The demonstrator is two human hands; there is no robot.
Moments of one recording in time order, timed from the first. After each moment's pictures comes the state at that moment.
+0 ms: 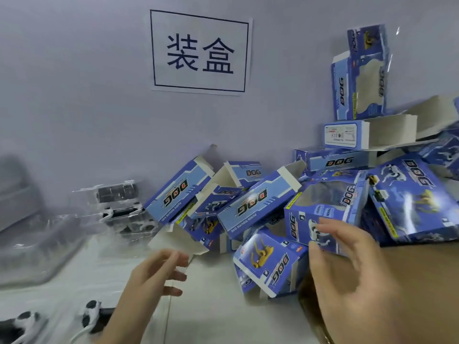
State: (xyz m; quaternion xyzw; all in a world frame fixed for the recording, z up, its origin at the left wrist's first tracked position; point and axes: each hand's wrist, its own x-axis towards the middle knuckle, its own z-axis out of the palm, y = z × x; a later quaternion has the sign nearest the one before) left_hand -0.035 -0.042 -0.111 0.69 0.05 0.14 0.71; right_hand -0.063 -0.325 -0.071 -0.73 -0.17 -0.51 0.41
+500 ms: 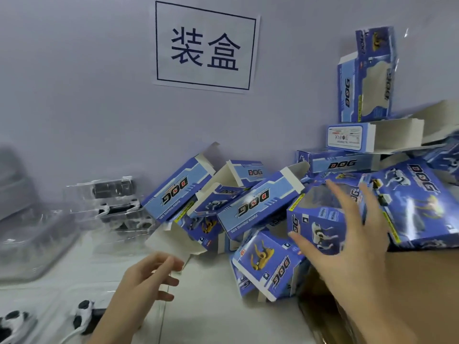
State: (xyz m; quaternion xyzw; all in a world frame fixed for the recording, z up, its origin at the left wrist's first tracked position) left_hand -0.031 -0.035 -0.114 0.71 0.06 0.12 0.69; right_hand -0.003 -0.354 -0.056 -0.83 -0.08 -0.45 0.32
